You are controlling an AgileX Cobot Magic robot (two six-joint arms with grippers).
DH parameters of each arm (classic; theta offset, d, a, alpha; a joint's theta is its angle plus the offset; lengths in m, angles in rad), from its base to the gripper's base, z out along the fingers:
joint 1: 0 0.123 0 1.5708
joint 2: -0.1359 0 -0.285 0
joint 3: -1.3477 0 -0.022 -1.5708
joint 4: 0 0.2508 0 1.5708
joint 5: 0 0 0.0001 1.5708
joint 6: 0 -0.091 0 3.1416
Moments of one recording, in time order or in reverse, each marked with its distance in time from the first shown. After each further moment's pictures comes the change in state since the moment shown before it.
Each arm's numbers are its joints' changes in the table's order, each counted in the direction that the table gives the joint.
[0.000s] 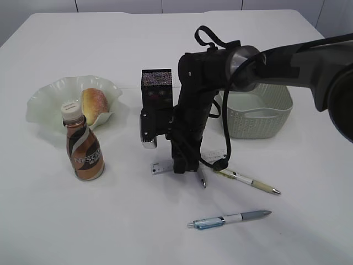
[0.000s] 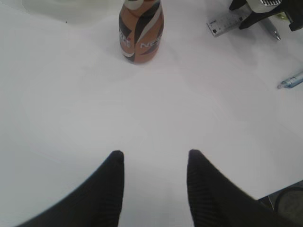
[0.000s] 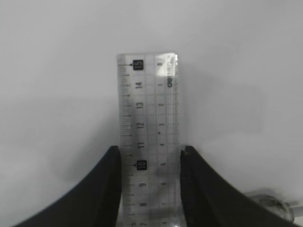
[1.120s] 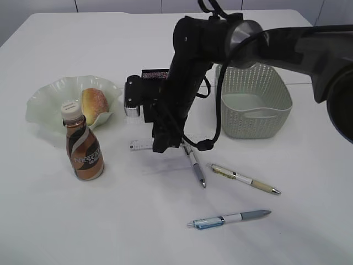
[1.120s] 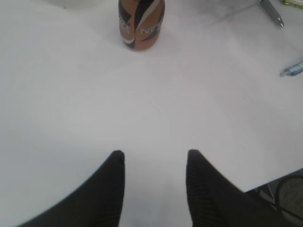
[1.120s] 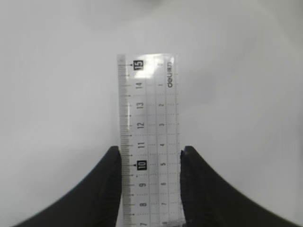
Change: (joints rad) left arm 0.000 0.000 0.000 -0.002 -0.043 0.000; right arm -0.007 0.000 0.200 0.159 -0.135 0.017
